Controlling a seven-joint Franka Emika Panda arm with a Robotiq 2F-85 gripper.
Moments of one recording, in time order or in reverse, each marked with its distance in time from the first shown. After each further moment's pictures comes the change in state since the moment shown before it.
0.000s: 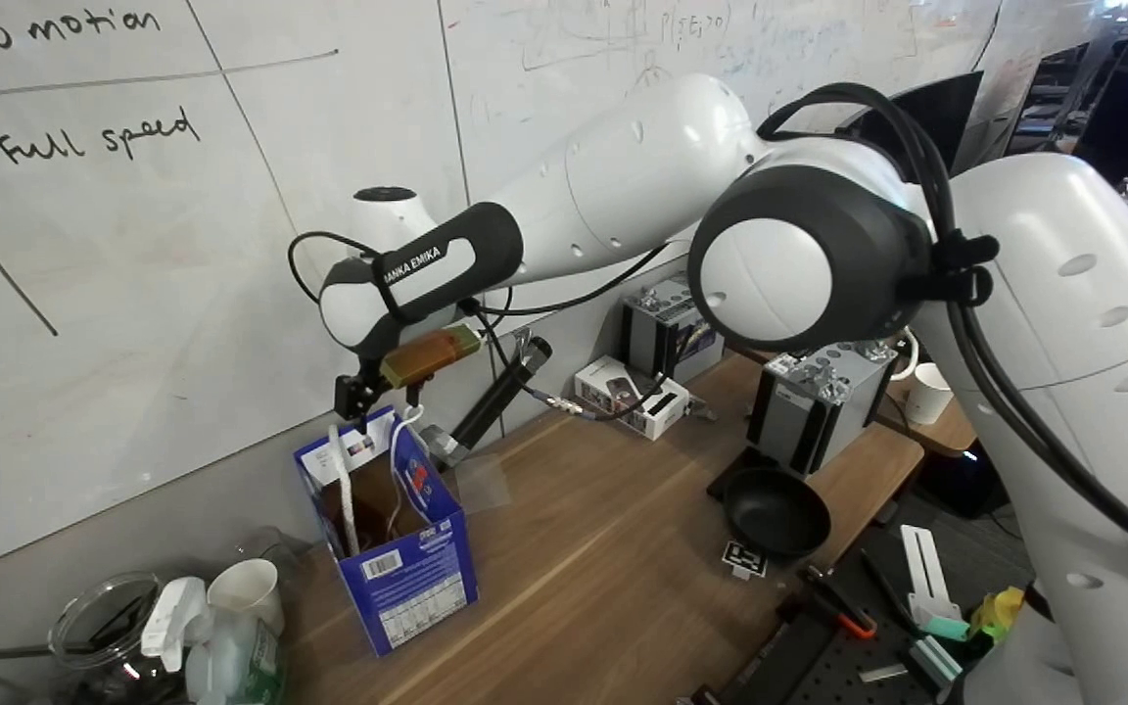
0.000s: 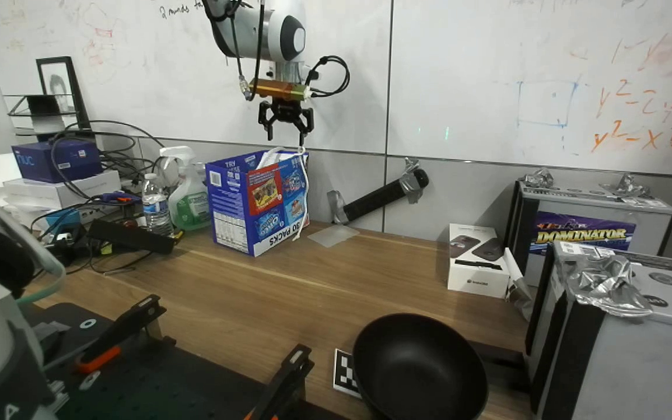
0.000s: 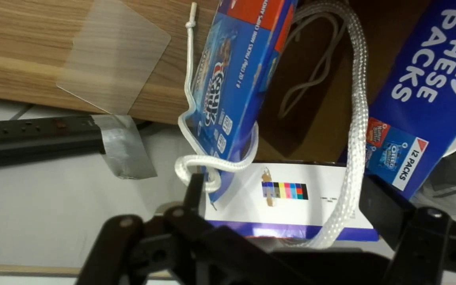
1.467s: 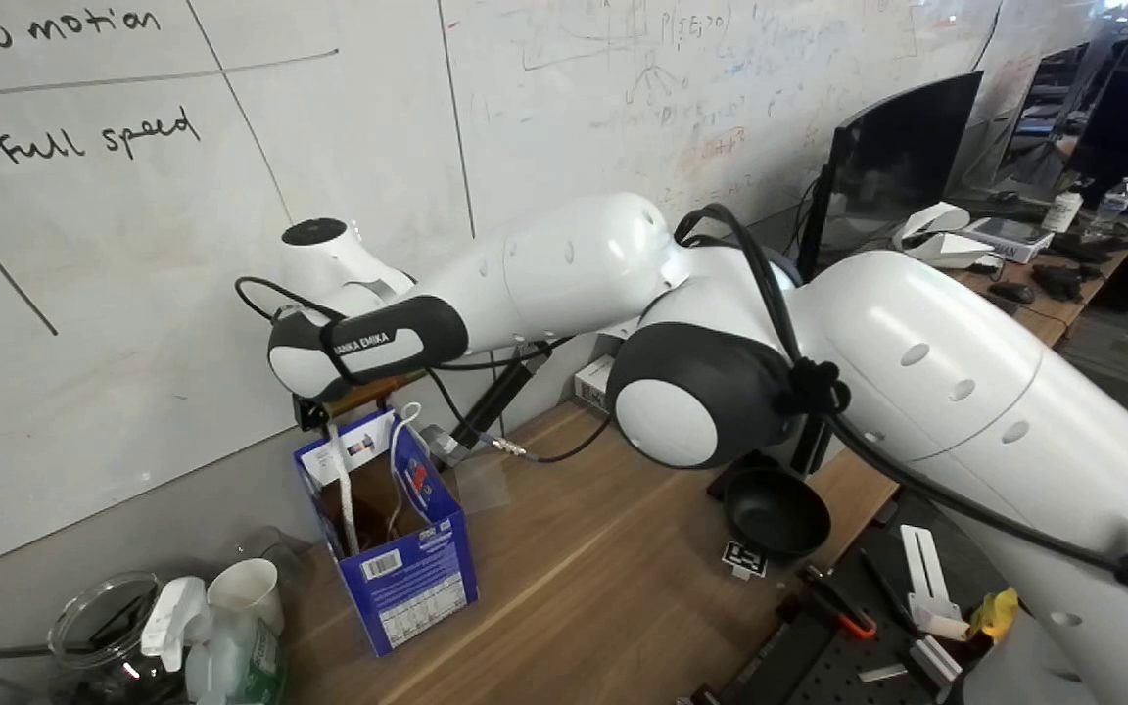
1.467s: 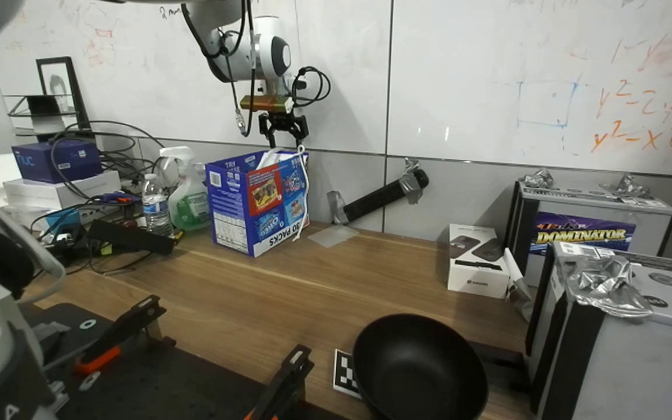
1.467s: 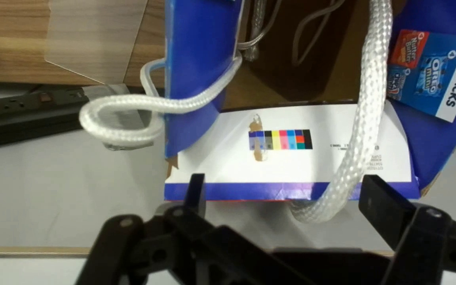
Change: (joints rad) arm 0.149 0.286 -0.120 0.428 -0.105 -0.092 0.296
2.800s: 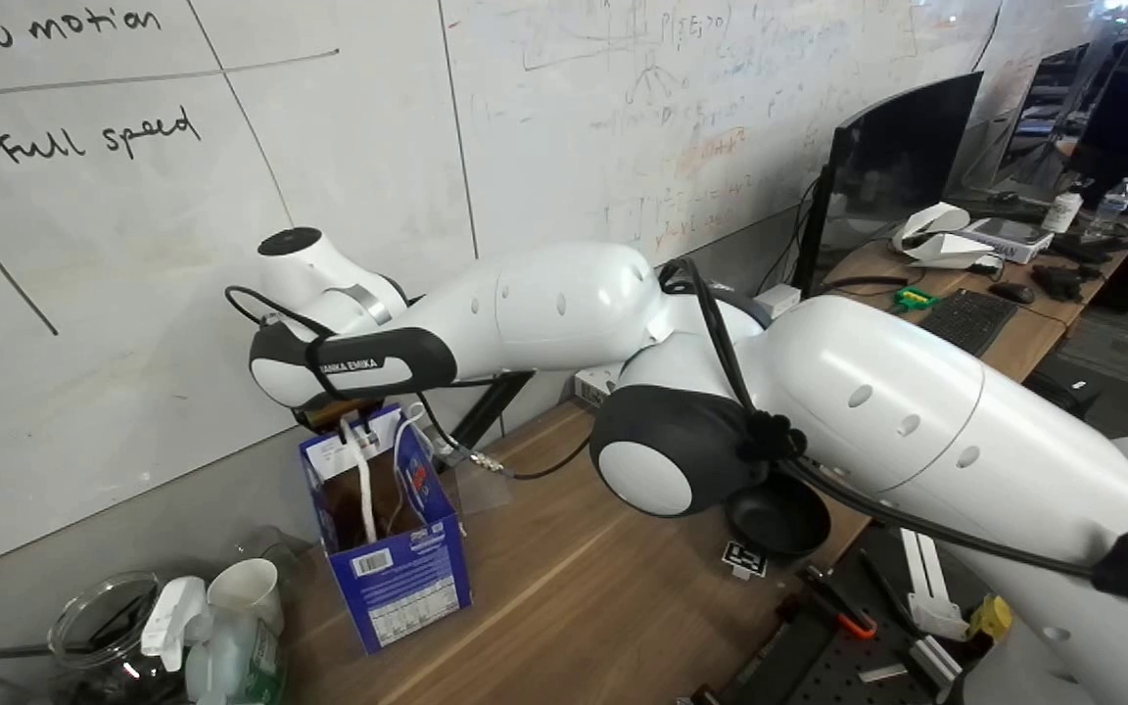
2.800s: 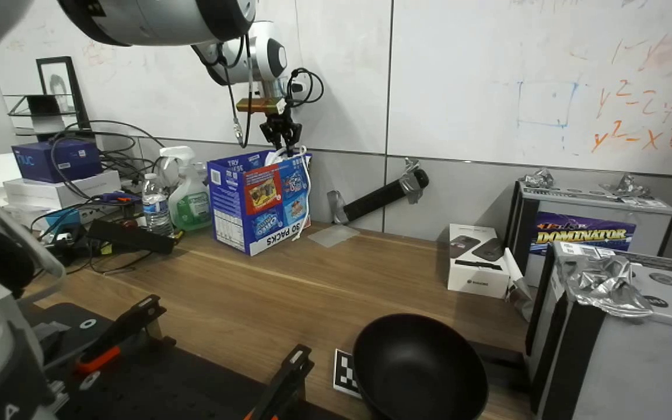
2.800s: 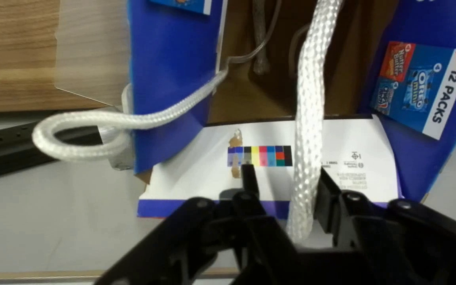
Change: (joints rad) arm 0.033 0.137 -0.035 0.240 -0.009 -0.163 0.109
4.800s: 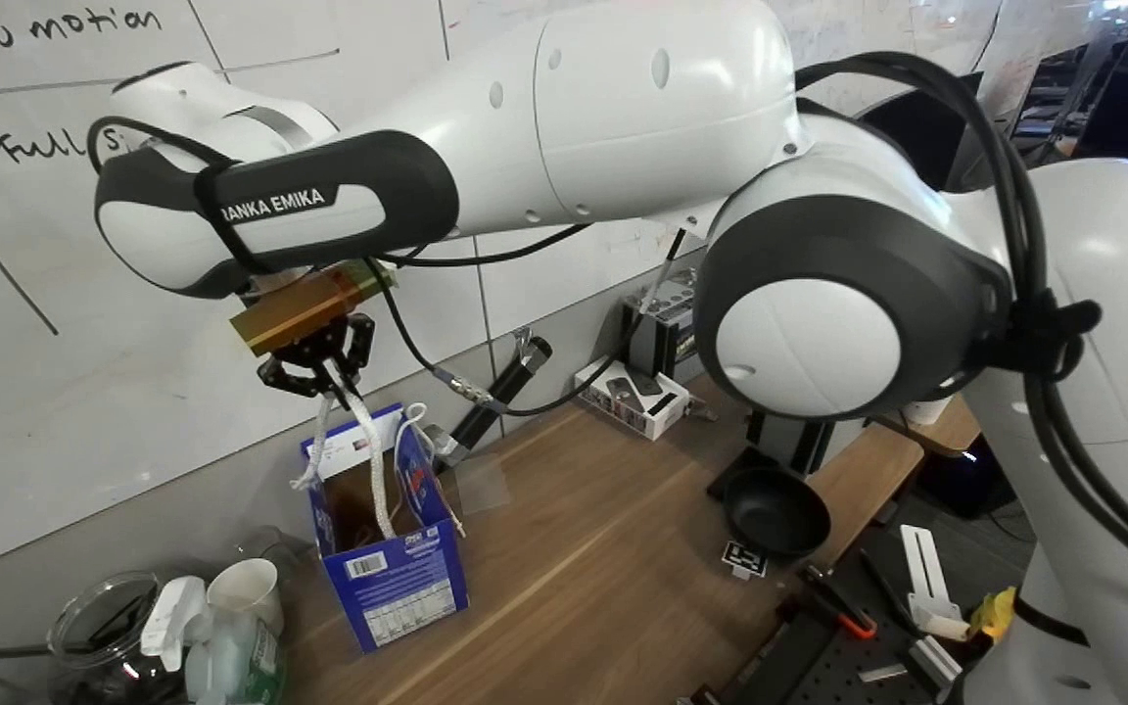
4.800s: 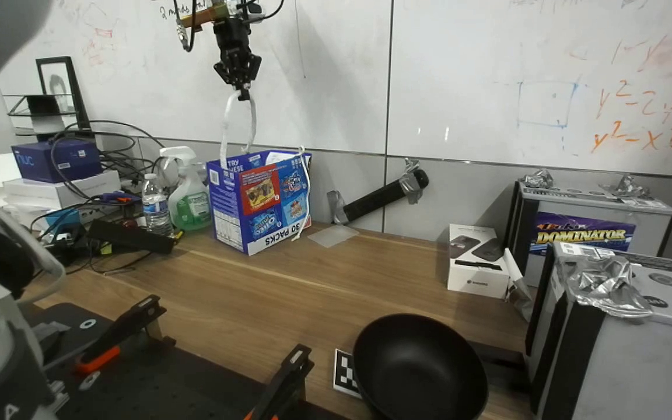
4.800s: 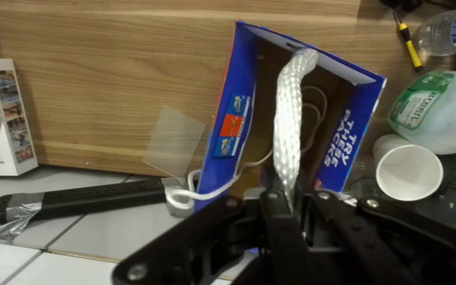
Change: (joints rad) arm 0.124 -0.490 -0.006 -0.372 -0.048 -0.384 0.013
